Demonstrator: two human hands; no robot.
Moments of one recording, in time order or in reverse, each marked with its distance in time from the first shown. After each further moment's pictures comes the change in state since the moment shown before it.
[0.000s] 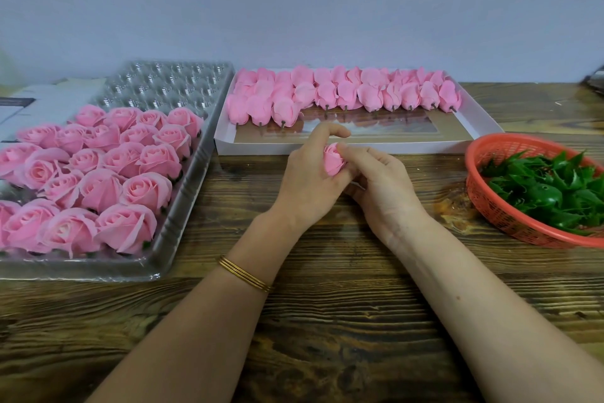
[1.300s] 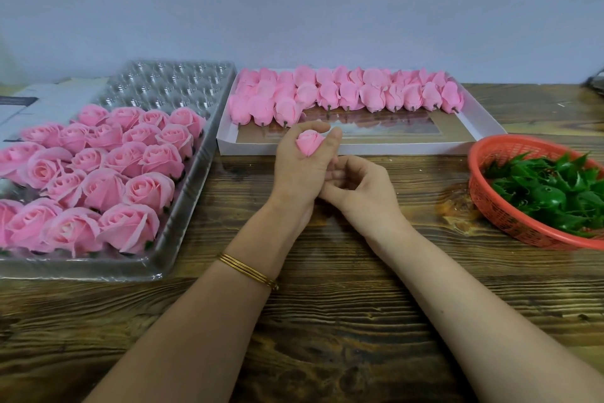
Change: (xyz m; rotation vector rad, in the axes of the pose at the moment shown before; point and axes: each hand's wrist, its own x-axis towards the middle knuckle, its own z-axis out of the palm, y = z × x) left_hand 0.007 0.008 0.002 -0.692 0.208 -0.403; right_hand -0.004 0.018 0.008 -0.412 -0.070 -0.233
